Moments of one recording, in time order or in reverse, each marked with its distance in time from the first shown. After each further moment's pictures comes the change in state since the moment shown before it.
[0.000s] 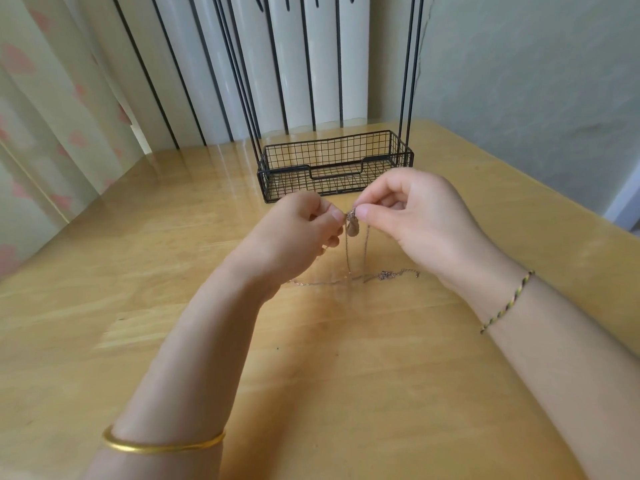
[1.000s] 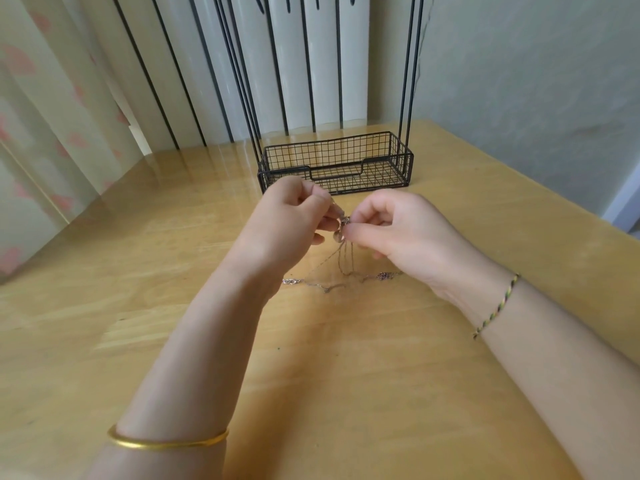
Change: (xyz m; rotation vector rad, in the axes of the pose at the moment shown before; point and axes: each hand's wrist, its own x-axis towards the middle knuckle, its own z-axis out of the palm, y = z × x) left_hand 0.004 0.000 0.000 -0.269 0.134 0.029; right_hand -0.004 0.002 0.010 0.047 -0.147 0.099
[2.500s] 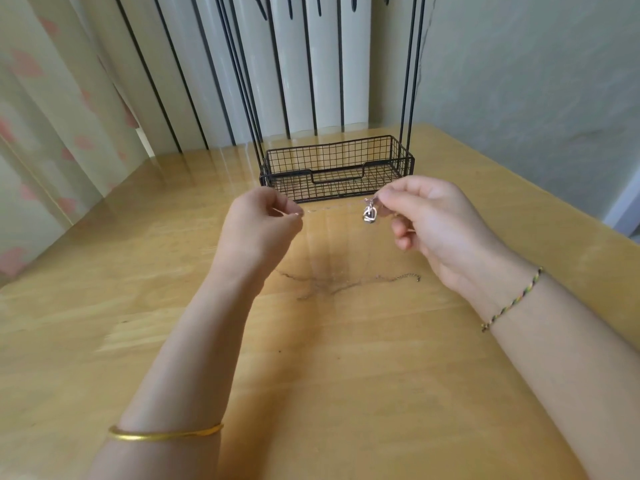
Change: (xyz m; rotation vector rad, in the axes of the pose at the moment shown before) left_hand 0.011 -0.017 -0.019 0.237 0.242 -0.049; right_hand 0.007 0.004 -0.013 0.356 0.172 0.144
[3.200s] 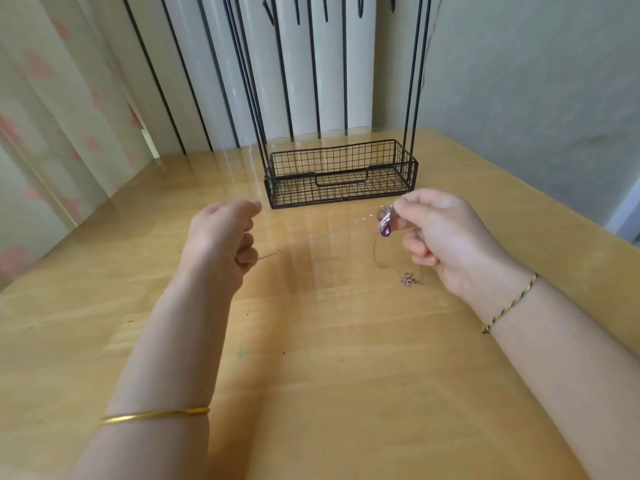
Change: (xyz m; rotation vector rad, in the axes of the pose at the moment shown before) left_hand 0.012 -0.013 -0.025 -0.509 0.087 -0.417; right_hand 0.000 0.004 -0.002 0.017 0.073 0.147
